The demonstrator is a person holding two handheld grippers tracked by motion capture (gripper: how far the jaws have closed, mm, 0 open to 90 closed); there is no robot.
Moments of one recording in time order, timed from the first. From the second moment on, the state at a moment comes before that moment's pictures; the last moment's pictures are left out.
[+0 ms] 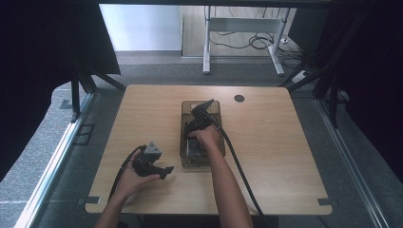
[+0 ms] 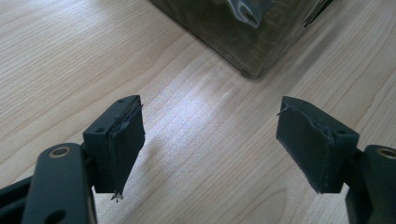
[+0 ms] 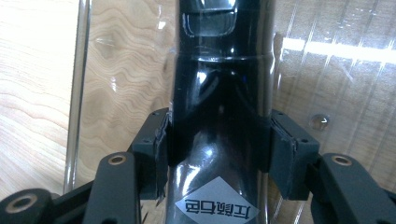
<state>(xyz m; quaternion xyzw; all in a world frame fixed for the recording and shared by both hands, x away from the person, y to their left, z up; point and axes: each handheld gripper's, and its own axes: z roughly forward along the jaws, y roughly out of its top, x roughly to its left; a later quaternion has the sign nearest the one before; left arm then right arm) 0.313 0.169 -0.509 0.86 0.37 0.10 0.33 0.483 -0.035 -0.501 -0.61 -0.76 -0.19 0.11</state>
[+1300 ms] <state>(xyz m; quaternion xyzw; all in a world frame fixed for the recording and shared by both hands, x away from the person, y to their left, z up) 0.314 0.167 -0.512 0.86 0.37 0.10 0.32 0.458 -0.074 -0.456 -0.54 -0.81 -0.23 0.05</state>
